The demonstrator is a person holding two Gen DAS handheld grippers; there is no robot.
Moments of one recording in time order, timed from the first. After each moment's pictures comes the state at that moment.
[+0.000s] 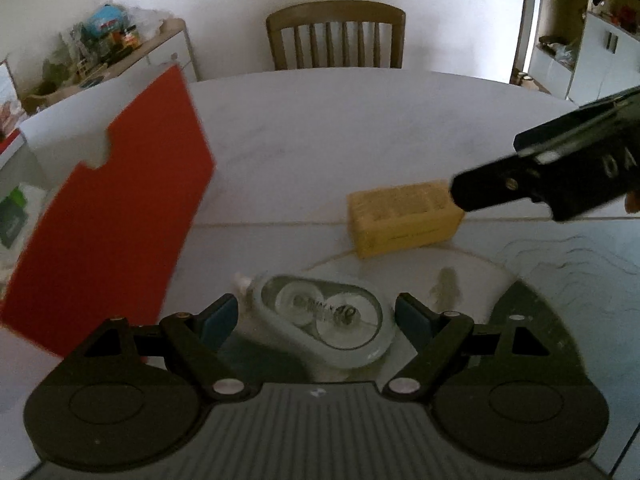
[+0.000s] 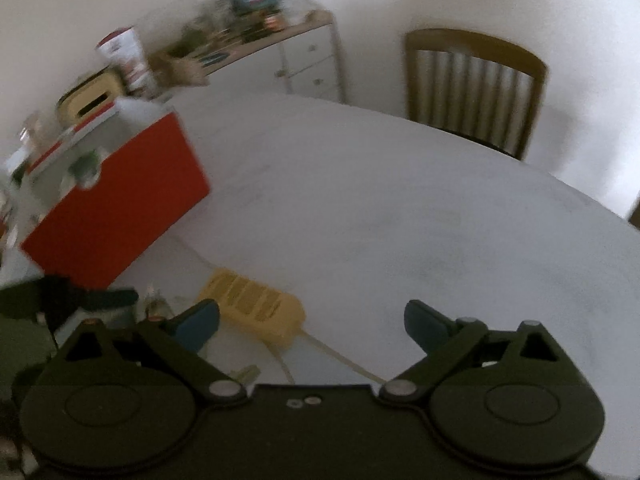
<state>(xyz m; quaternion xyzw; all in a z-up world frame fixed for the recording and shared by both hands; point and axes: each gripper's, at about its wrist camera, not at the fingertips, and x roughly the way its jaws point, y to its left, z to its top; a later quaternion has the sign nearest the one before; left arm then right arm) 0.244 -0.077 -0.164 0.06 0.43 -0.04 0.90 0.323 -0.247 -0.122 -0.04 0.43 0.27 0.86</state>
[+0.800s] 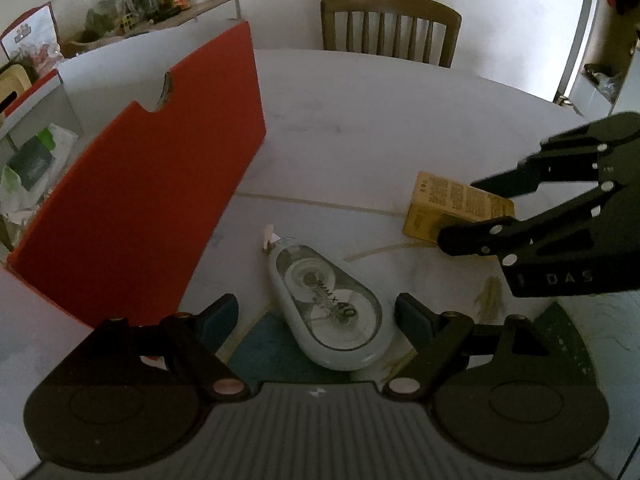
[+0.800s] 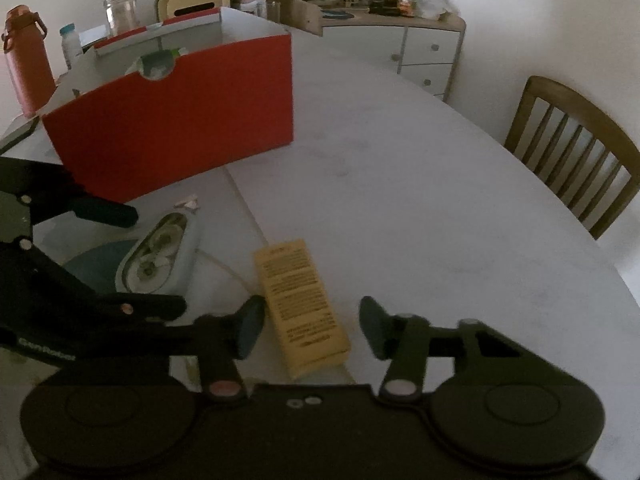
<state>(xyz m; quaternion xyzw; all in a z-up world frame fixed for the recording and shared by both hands) 0.246 -0.058 -0.172 0.01 0.45 0.02 0.89 0.331 -0.195 -0.154 -0.20 0.40 0.38 0.81</state>
